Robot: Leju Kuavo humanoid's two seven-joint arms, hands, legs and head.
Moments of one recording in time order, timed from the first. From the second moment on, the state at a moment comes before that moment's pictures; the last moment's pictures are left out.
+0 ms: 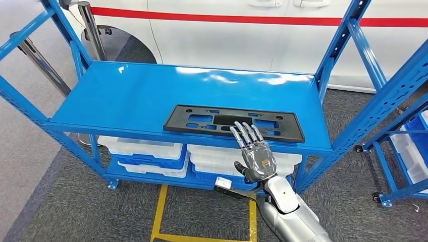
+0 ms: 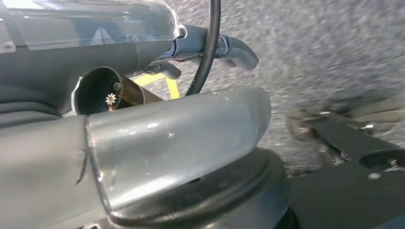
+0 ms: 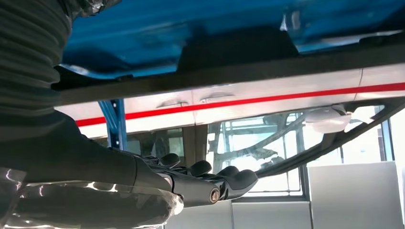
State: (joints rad) left arm -0.07 -0.01 -0.91 -0.15 0.64 0.21 0.04; right arm -0.44 0.01 0.64 -0.92 1.19 -0.60 -0.07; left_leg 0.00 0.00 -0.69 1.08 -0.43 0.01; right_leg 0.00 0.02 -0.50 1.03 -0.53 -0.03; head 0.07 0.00
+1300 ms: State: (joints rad) left arm -0.08 -0.02 -0.92 -0.15 0.66 0.20 0.01; right arm -0.42 0.02 0.68 -0.98 1.14 -0.51 -0.13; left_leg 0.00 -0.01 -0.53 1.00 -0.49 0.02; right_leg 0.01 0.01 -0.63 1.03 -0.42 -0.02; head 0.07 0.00
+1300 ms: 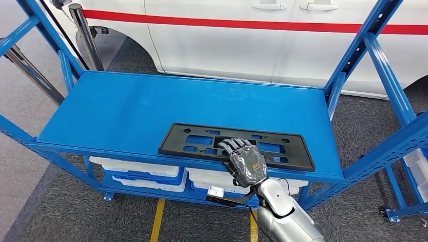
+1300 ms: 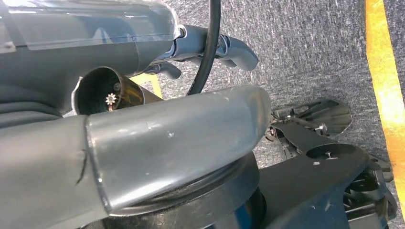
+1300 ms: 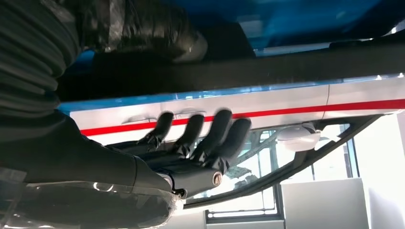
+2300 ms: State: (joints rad) left arm -0.08 -0.02 -0.93 -0.15 0.70 0.21 0.00; right arm -0.38 -0.03 0.71 -1.10 1.14 -0.48 -0.10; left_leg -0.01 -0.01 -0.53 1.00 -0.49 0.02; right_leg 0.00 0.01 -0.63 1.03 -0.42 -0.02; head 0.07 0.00
